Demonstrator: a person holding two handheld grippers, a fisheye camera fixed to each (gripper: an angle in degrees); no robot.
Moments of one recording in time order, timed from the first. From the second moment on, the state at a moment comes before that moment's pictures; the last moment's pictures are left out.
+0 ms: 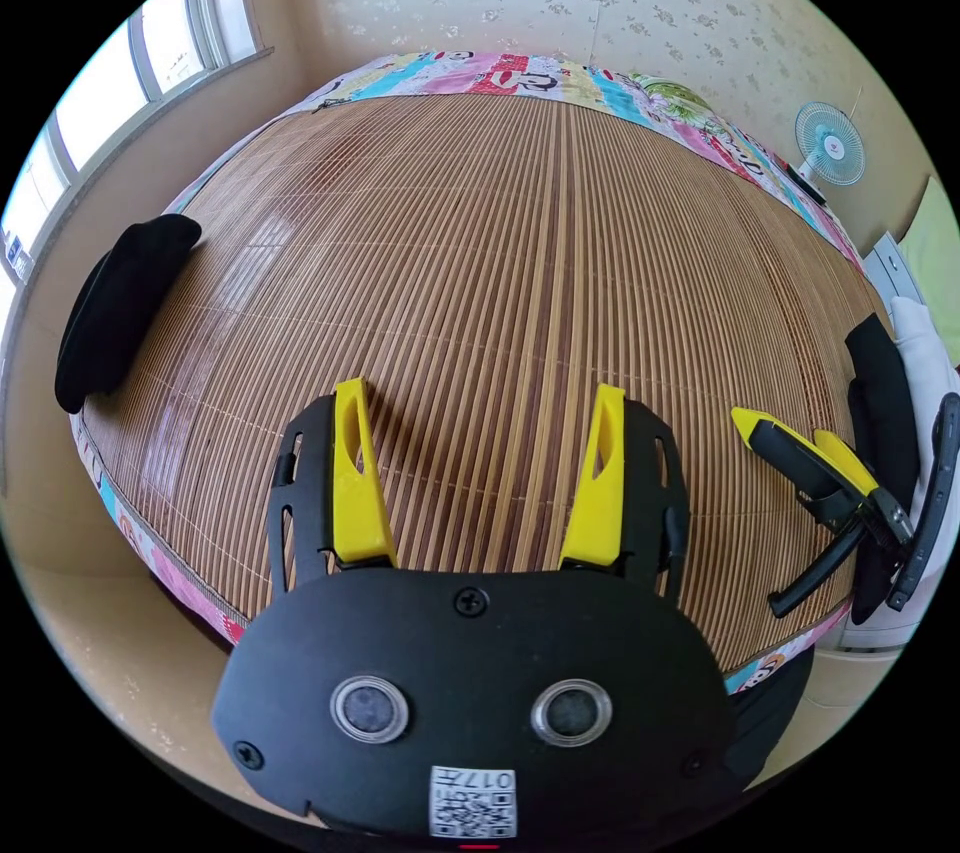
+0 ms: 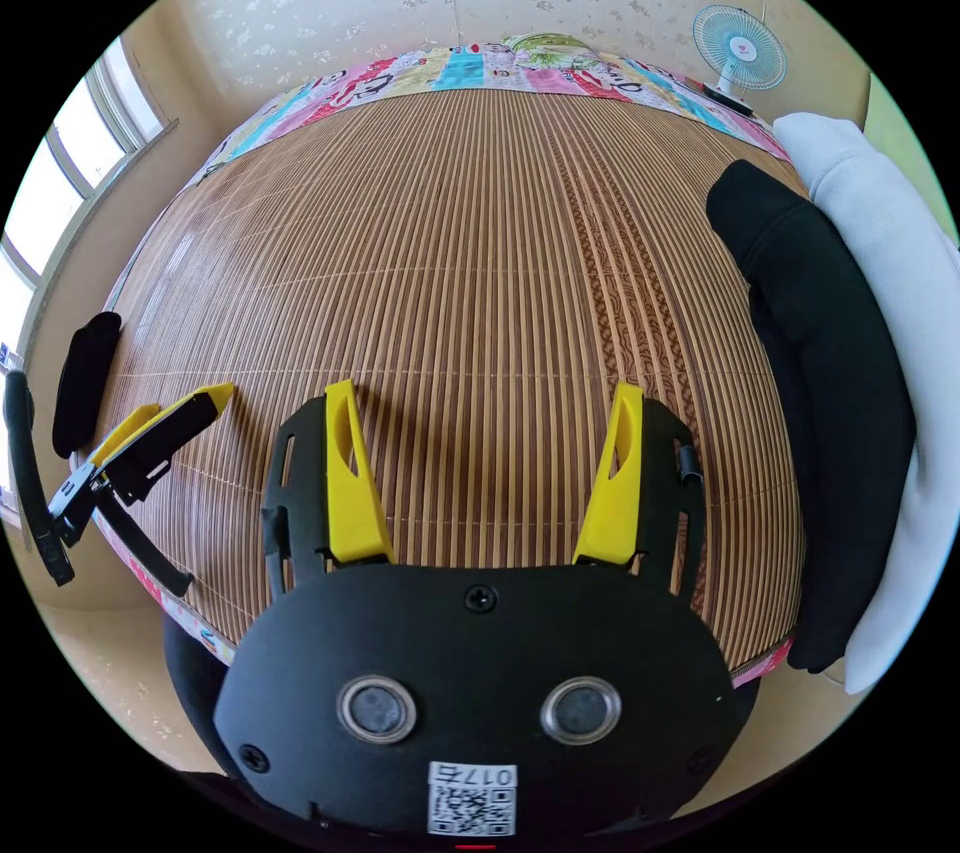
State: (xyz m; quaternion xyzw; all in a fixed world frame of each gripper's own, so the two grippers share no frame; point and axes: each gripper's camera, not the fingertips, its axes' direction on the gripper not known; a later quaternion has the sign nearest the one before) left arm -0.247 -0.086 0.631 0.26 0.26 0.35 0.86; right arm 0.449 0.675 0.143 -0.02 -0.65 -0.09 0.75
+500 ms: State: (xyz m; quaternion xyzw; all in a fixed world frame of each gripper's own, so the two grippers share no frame) left arm -0.244 -0.084 0.638 0.26 0.26 0.35 0.86; right arm 0.448 0.678 0.143 -0.02 -0.65 -0.09 0.75
